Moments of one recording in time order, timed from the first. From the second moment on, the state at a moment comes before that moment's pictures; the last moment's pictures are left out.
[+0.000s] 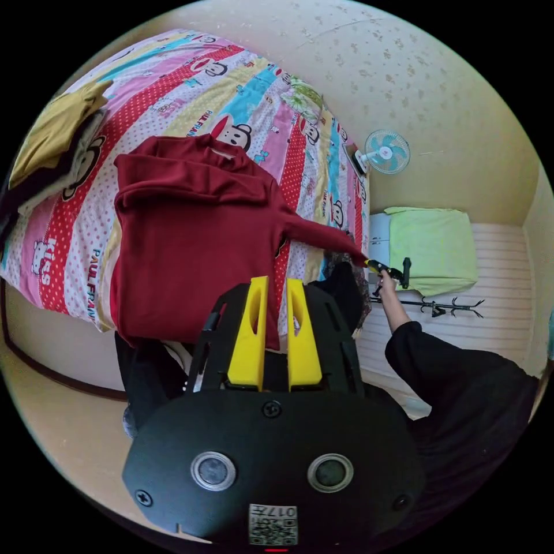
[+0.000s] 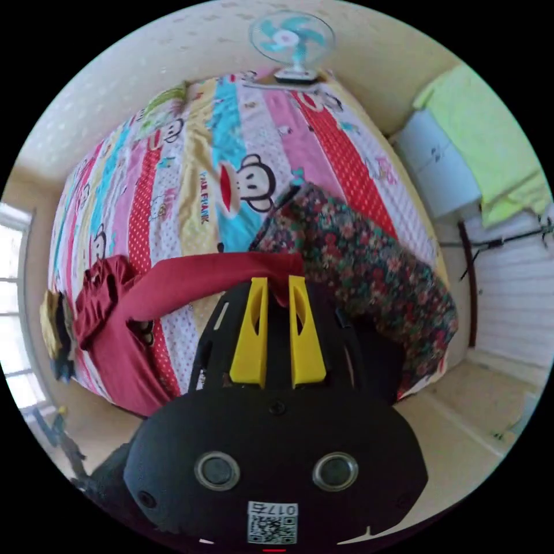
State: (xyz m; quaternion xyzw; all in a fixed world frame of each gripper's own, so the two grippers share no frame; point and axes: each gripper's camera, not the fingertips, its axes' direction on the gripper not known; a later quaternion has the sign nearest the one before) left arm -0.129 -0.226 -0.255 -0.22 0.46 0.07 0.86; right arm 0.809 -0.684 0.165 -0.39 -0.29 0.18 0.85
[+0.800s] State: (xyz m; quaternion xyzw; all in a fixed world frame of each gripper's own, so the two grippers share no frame) left arm -0.124 -0.237 -0.242 -0.31 0.41 0.00 0.86; right arm 0.700 -0.720 0.145 -0.13 -0.65 0.11 0.74
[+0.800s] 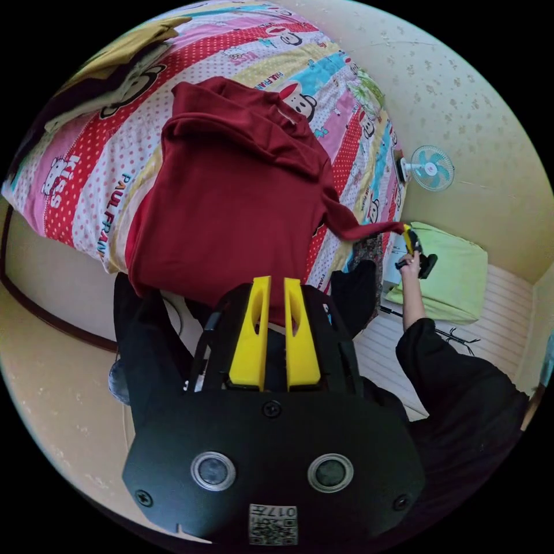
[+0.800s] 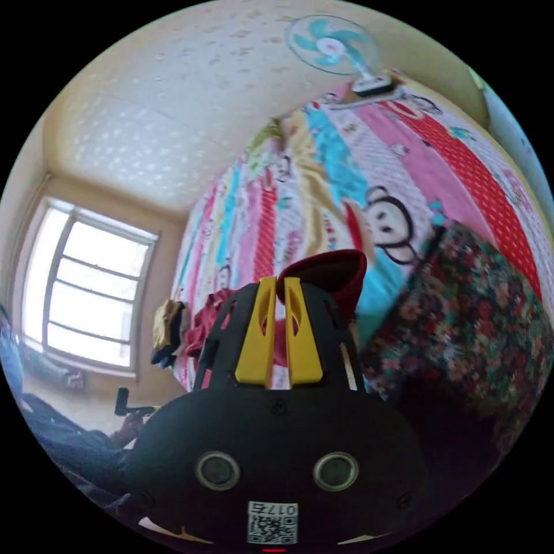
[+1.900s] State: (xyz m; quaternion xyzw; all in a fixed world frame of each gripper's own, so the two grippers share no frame) left arm -0.135 -0.310 -0.056 -0.35 0.44 0.19 0.81; right arm 0.438 -0.387 -0.040 -0.40 -0.53 -0.04 0.75
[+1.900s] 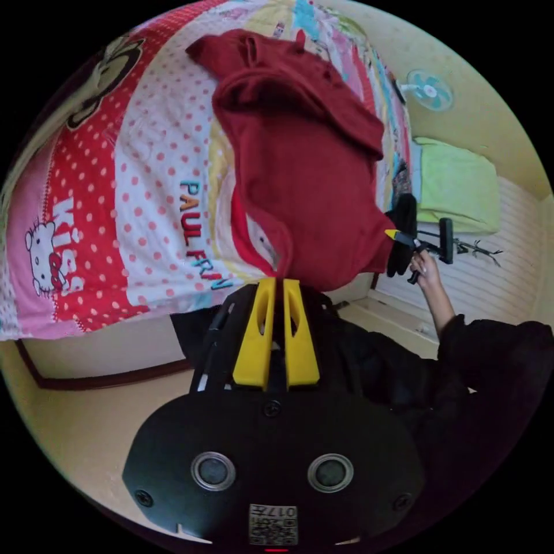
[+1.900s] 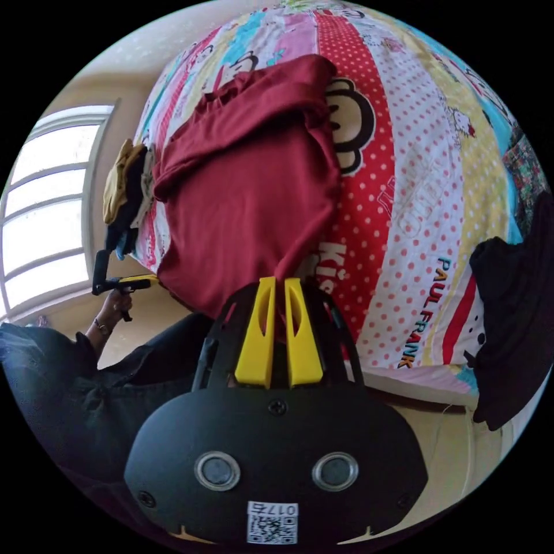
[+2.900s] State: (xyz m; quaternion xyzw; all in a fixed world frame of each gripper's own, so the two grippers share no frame) left arm -0.256 -0.155 0.018 -0.50 0.50 0.09 0.70; right arm 0.608 -0.298 -0.027 -0.47 -0.72 -0.06 0.50
